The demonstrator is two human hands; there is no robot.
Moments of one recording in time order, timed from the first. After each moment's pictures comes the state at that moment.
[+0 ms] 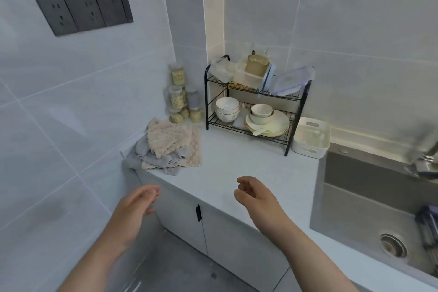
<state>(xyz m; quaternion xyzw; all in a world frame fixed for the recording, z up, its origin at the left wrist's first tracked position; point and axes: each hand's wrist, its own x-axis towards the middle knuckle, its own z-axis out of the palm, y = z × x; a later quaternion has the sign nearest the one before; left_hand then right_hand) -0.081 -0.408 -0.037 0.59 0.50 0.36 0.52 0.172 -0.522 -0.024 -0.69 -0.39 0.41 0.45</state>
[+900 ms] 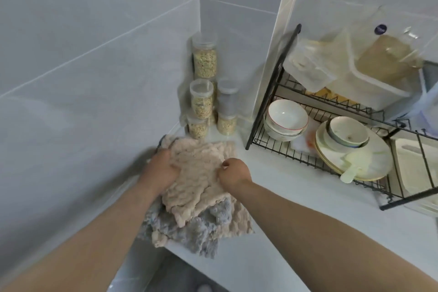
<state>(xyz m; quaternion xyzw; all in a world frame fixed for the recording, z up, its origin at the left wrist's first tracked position) -0.016 0.057 -0.151 0.73 0.58 0.09 0.35 0.163 -0.031 -0.159 -0.83 -0.37 0.36 0.21</state>
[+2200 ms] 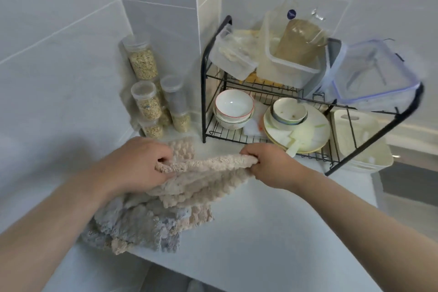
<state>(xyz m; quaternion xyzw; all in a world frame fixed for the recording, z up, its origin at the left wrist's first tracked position) 0.047 -0.002 -0.027 0.96 0.26 -0.07 0.11 0.288 -0.174 -0.057 -0.76 -0.55 0.28 0.21</state>
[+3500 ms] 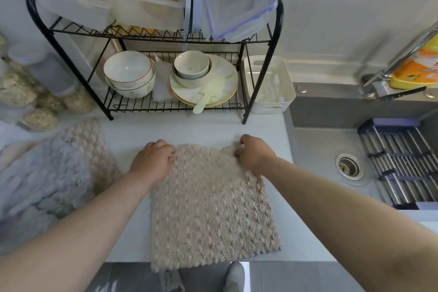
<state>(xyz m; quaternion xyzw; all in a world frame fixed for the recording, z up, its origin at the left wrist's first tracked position) 0.210 -0.127 -0.215 0.95 0.26 -0.05 0.18 0.398 -0.332 -0.191 -0.92 -0.27 0.27 0.08</state>
